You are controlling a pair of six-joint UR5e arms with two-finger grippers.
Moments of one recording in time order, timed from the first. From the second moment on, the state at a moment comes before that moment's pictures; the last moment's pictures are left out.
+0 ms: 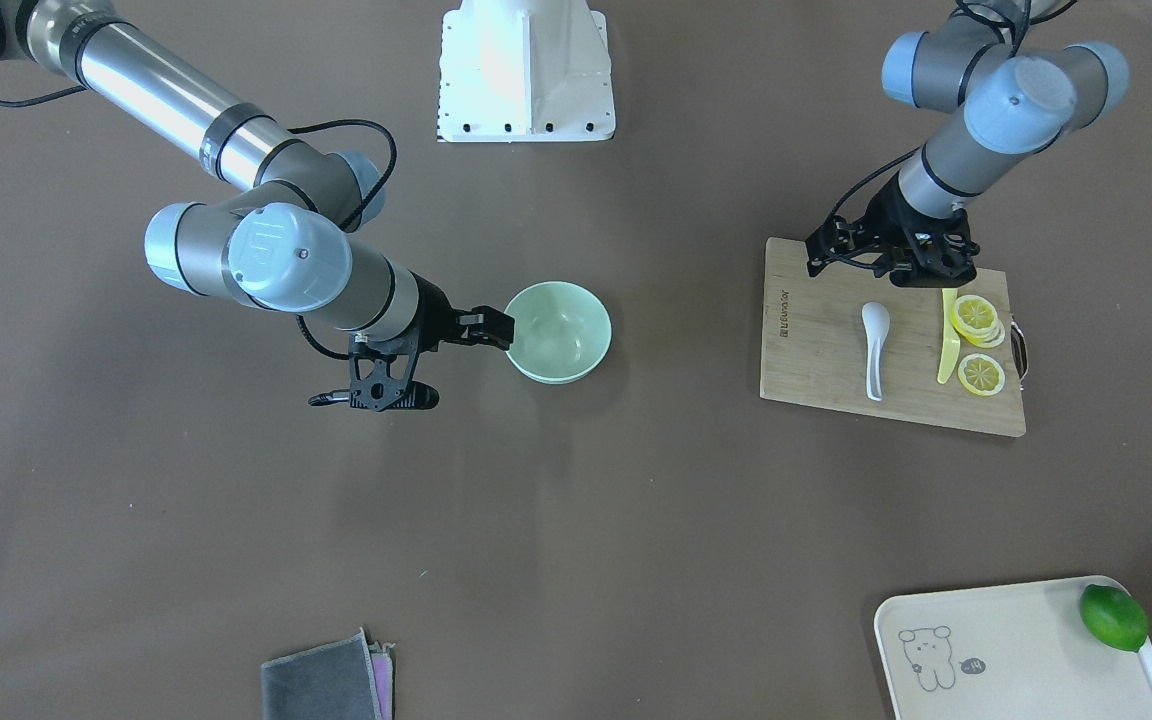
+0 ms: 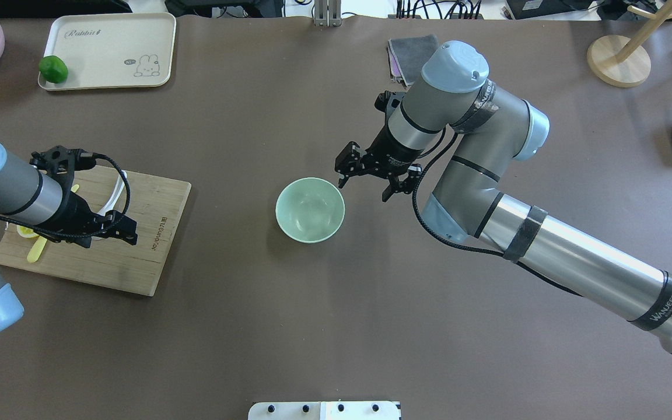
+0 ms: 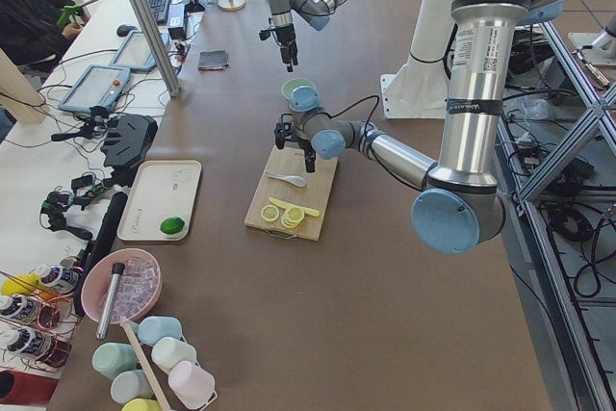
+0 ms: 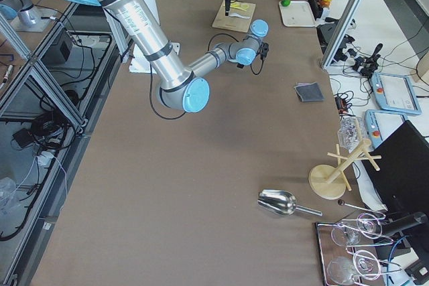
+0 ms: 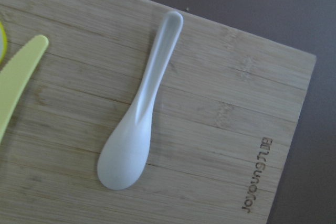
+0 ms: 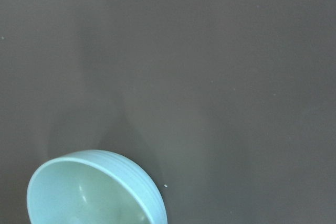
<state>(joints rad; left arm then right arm) -0.74 -1.65 -1.85 -1.96 -2.16 -1.05 0.72 -0.85 1.32 -1.08 2.40 1.35</state>
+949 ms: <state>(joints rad) -0.80 -1.70 -1.87 -1.67 -2.09 -0.60 0.74 -0.87 1.32 -1.08 2.43 1.35</state>
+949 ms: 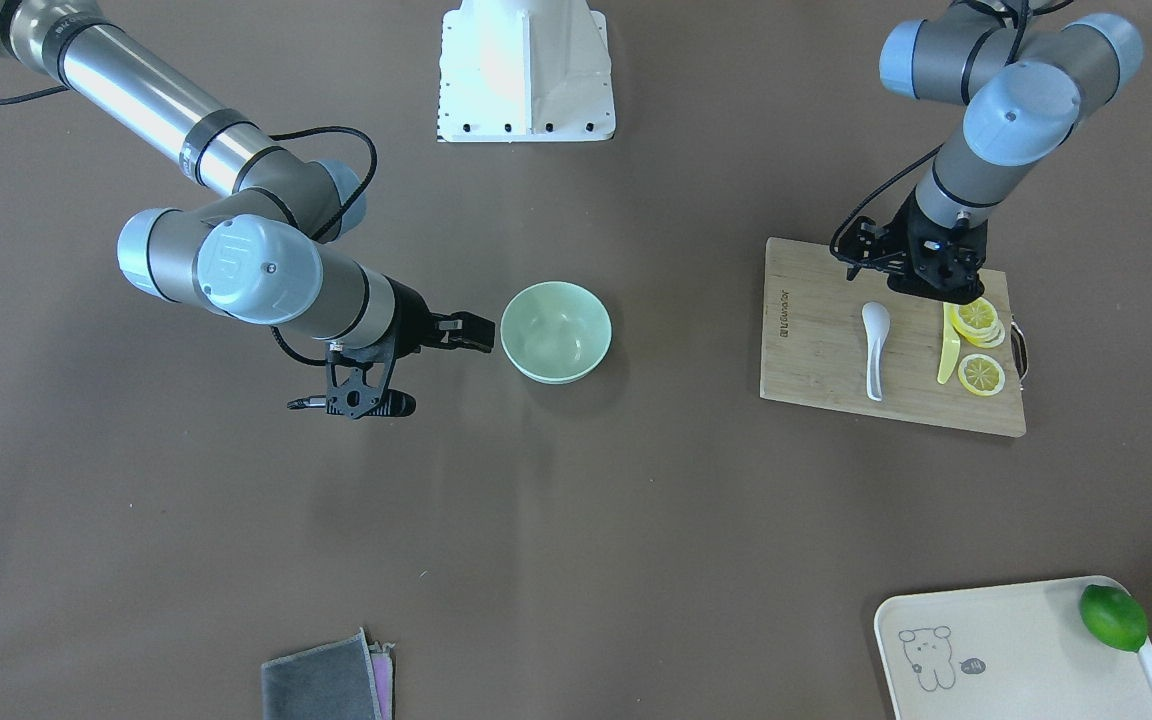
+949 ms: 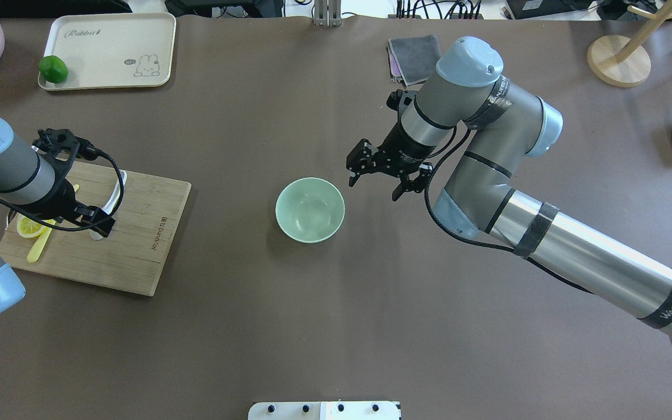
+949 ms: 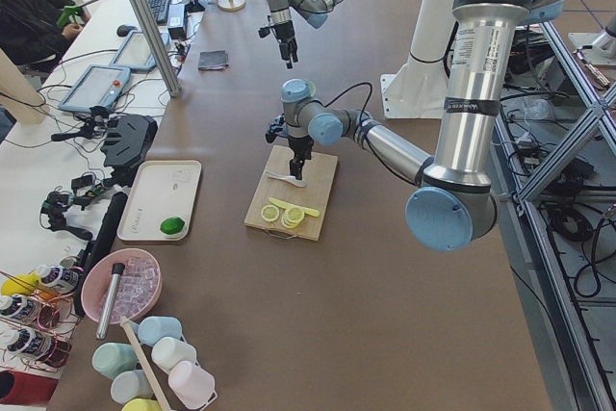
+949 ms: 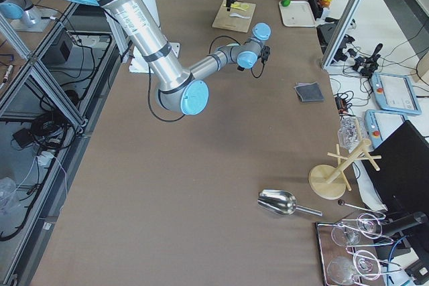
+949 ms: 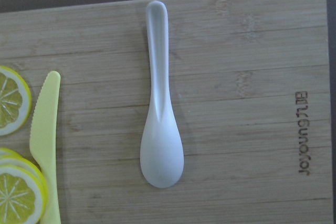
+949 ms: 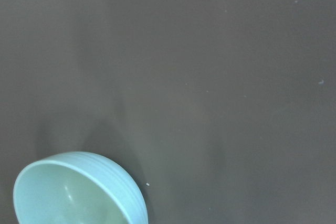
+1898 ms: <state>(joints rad) -0.80 -1.78 -1.75 -1.67 -2.09 -0.57 0.73 -0.88 1.32 -1.08 2.43 1.34</state>
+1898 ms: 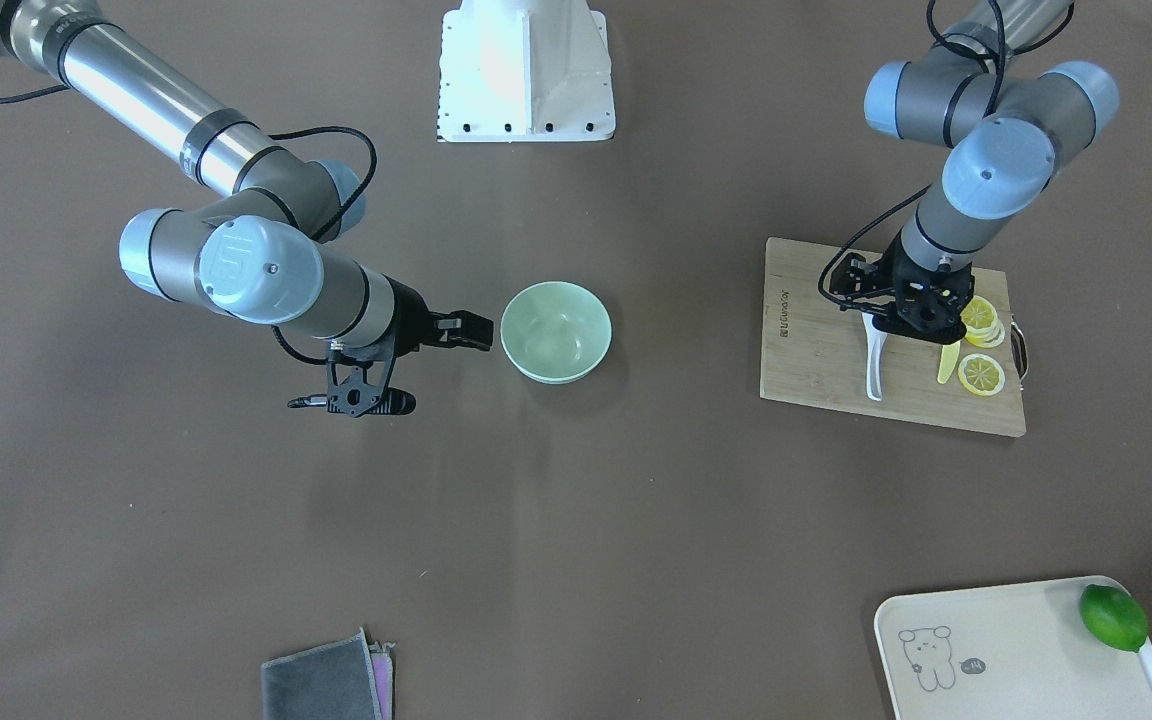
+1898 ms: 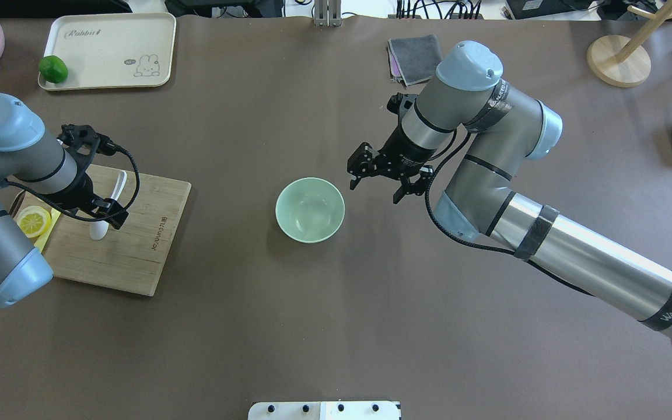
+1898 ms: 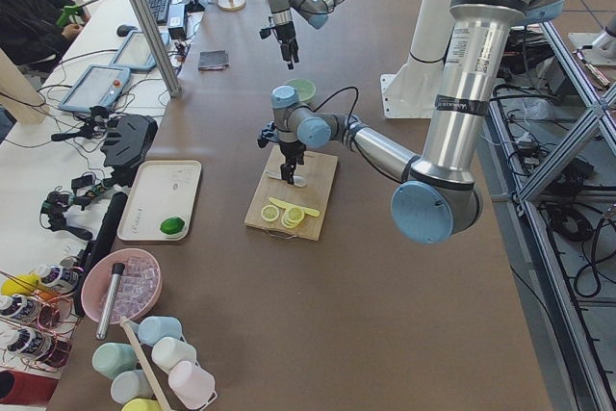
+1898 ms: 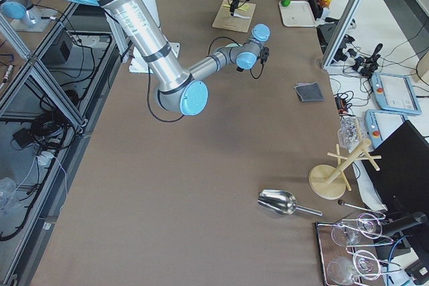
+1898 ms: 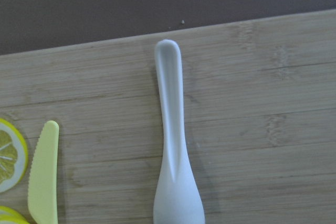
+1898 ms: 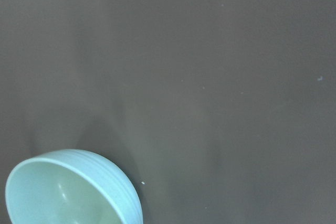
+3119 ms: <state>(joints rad) -0.80 -1.79 -1.71 -1.68 -2.10 -0.54 0.84 -0.95 1.40 -1.08 2.51 1.33</state>
